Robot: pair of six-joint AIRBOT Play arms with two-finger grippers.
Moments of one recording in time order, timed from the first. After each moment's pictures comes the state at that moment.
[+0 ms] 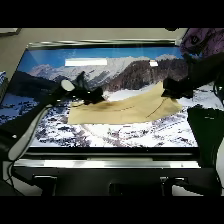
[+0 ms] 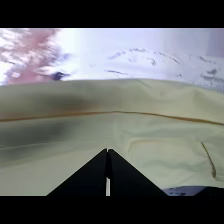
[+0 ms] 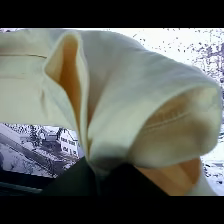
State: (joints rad) left arm -0.37 -1.80 1.53 0.82 -0.89 -1.70; right arm -0.07 -1.42 1.62 1.94 -1.53 -1.47
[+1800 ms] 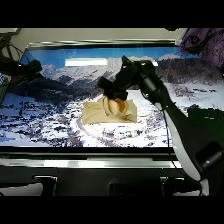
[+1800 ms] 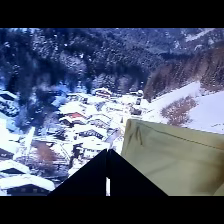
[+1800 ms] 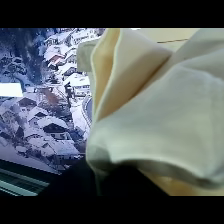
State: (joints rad) left arm 0.07 -1.52 1.84 1.33 -1.42 -1.83; right arm 0.54 -1.66 1.81 1.95 -1.17 -0.87
